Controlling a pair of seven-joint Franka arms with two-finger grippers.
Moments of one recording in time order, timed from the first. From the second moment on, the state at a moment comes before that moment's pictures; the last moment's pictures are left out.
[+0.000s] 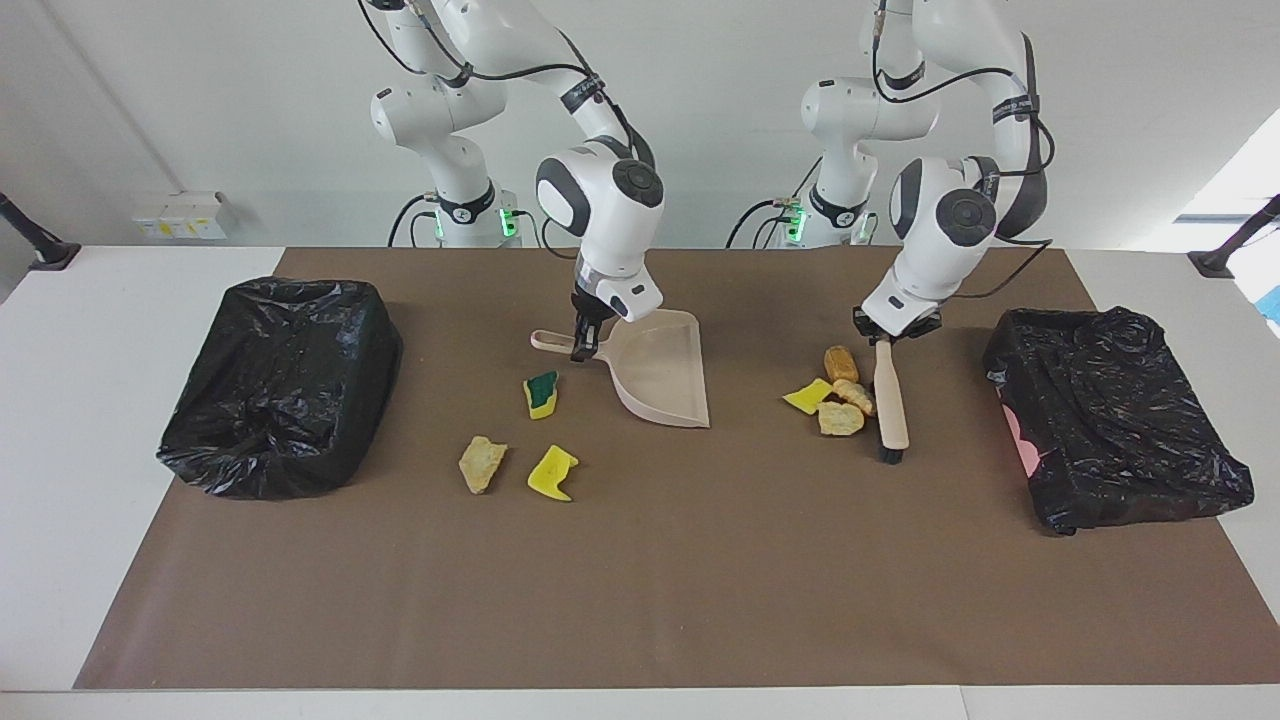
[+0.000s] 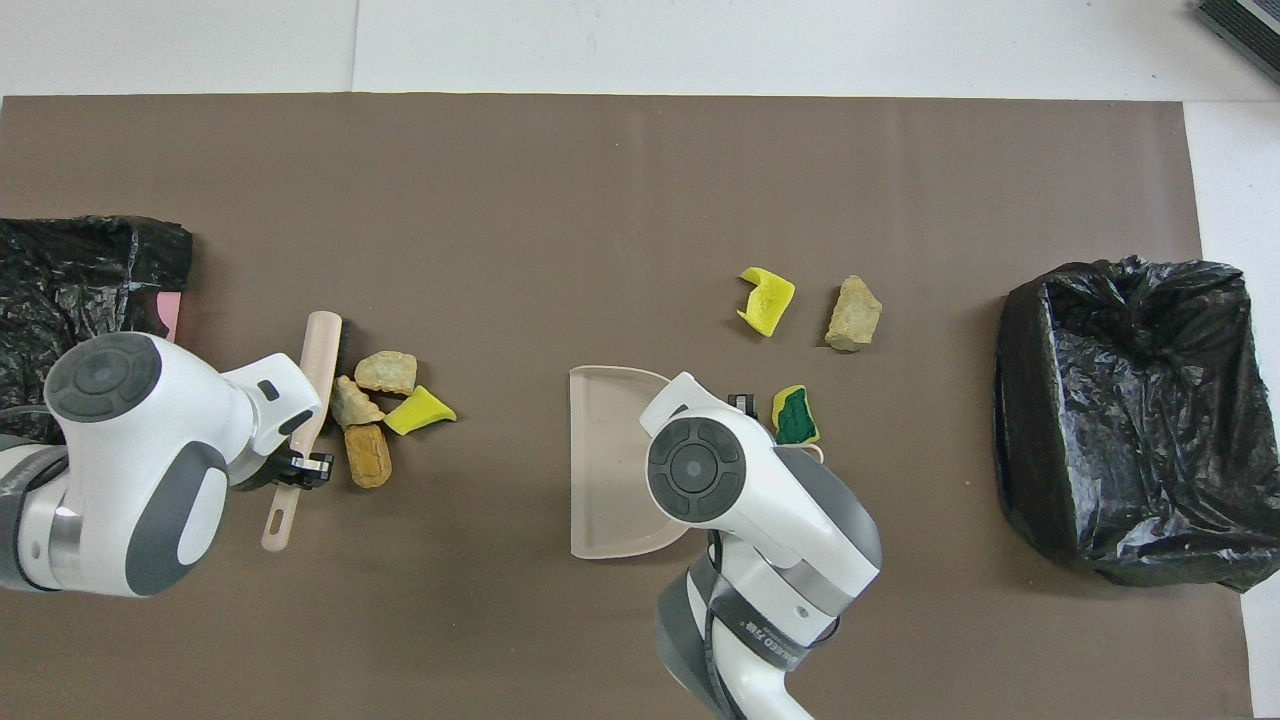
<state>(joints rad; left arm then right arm) -0.17 -0.08 -0.05 -2.34 0.04 2.06 -0.07 0.52 0.16 0.09 -2.07 -0.30 2.06 -0.77</state>
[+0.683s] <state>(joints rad) -0.48 -0.11 -0.06 -2.35 -0.12 2.06 -0.20 0.53 0.17 0.09 -2.07 -0.29 2.06 -0.77</state>
